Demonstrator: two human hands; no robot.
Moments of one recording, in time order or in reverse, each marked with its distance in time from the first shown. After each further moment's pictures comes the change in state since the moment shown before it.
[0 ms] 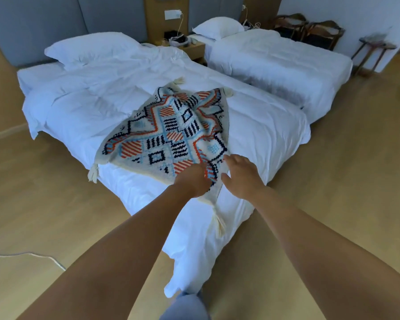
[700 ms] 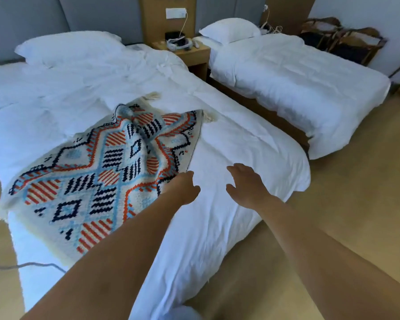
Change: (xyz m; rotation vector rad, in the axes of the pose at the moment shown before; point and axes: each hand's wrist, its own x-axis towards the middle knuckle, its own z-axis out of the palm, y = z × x) left_hand 0.404 0.180 0.042 -0.014 0.005 -0.271; right_hand 0.310 0.357 -0.069 -0.014 -0.131 -0.111
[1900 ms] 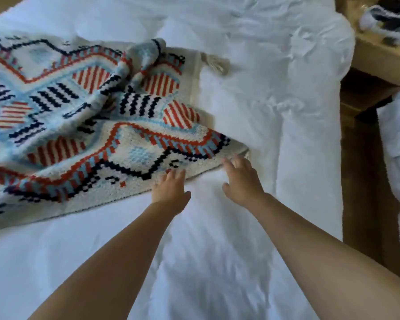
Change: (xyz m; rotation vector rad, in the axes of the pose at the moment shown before) left_hand 0.526 0.049 0.062 -0.303 0.262 -0.923; right_hand 0.663 0.162 0.085 -0.309 -0.399 -0.891
